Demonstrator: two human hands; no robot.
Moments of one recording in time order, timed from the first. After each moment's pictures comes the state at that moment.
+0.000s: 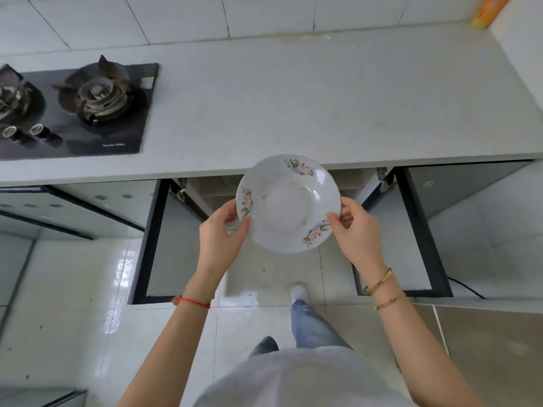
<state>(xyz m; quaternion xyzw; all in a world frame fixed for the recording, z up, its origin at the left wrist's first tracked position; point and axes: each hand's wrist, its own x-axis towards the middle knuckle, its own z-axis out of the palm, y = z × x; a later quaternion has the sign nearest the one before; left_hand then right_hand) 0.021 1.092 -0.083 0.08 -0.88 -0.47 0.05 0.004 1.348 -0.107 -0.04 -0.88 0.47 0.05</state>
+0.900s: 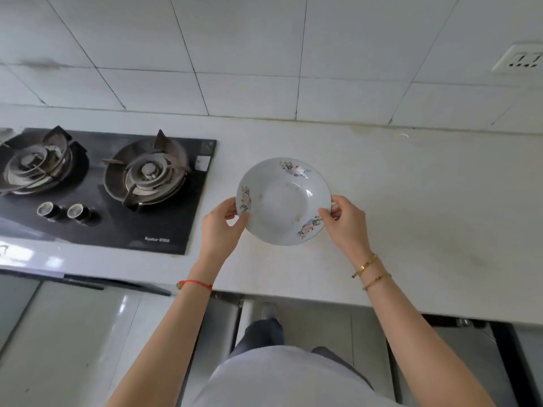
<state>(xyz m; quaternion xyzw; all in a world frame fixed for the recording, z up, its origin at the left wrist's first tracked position) -0.315 0.894 -0.082 0.13 -0.87 -0.47 0.09 -0.367 1.143 -0.098 -0.01 -0.89 0.45 0.03</state>
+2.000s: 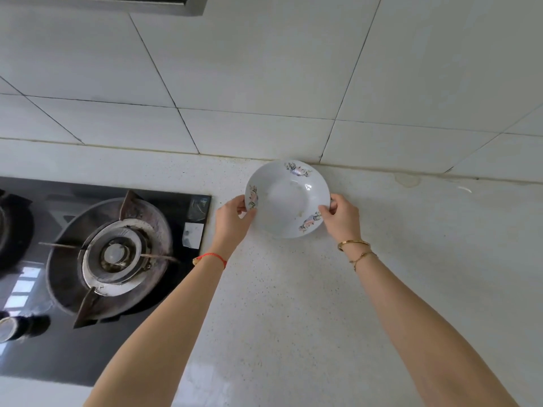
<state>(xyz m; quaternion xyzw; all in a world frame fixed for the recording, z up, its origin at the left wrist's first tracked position) -0.623 0.813 -0.199 0.15 -0.88 -0.45 -0.01 -0.665 1.056 -0.201 -0.07 -0.91 0.40 -0.05</state>
